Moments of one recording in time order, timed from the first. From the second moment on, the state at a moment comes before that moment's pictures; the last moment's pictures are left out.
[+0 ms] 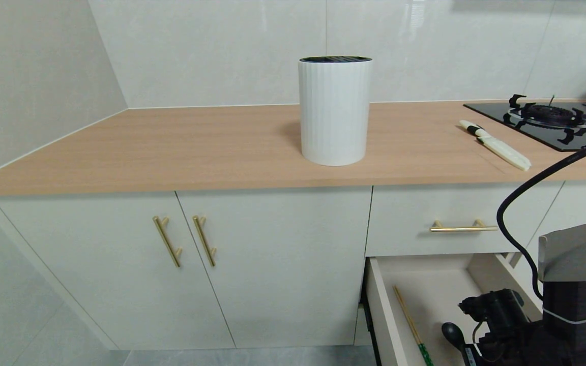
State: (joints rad) left arm 0.00 0.00 0.00 0.00 0.04 -0.01; right arm 0.16 2.37 -0.38 -0.90 -0.10 0.08
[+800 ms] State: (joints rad) left arm 0.00 0.00 0.00 0.00 0.04 -0.01; right arm 0.16 2.31 -0.28 -1.20 -0.18 0.09
